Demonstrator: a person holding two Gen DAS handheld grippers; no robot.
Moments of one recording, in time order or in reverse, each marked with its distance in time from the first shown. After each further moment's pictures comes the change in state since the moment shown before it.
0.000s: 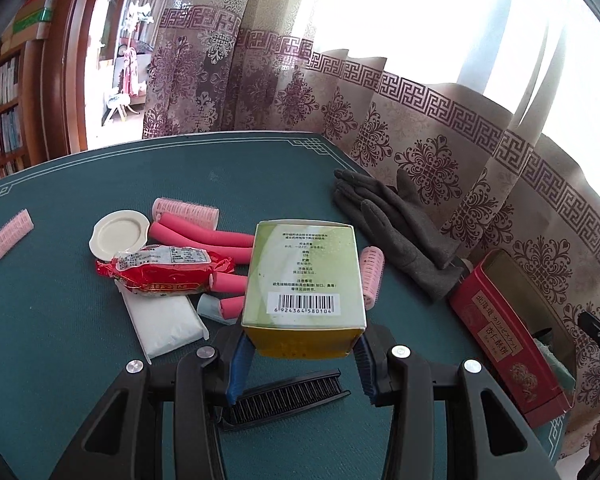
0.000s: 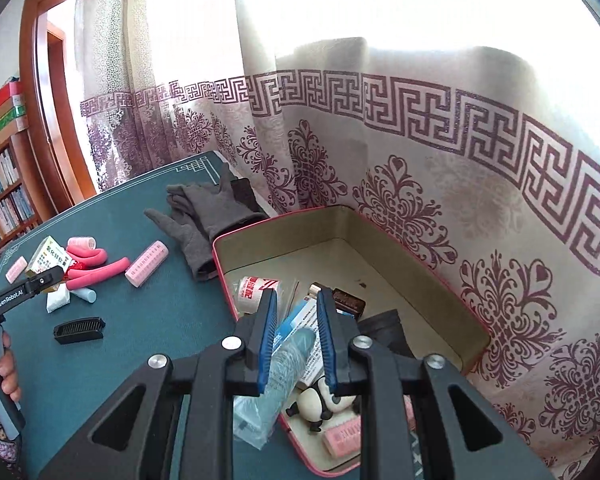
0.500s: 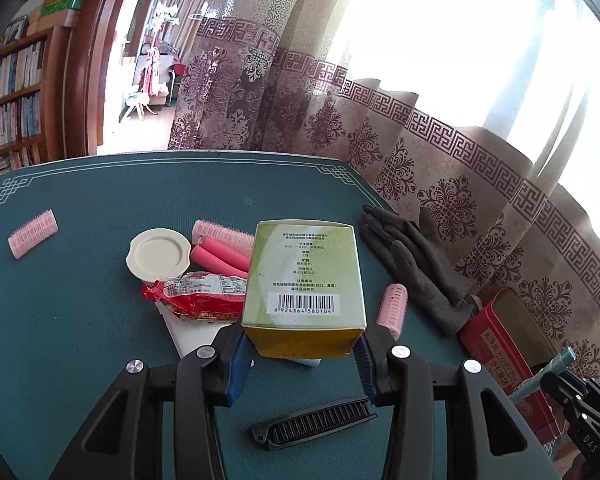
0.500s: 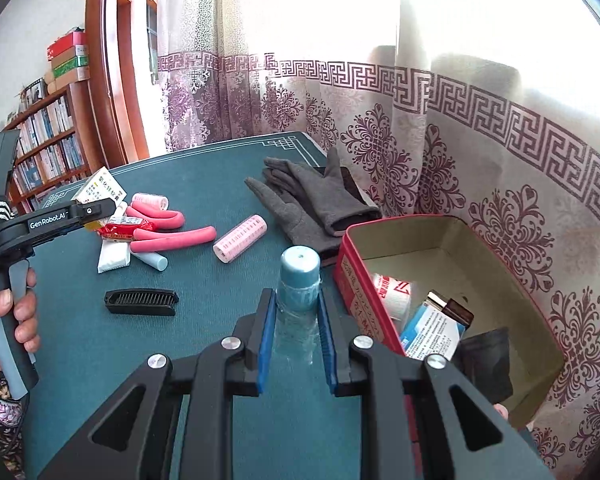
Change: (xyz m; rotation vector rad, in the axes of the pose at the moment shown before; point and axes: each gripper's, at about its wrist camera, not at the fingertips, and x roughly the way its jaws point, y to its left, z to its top) left arm -0.017 0.033 0.018 -0.082 -0.064 0.013; right arm 0.010 0.095 -0.011 -0.186 0.037 0.155
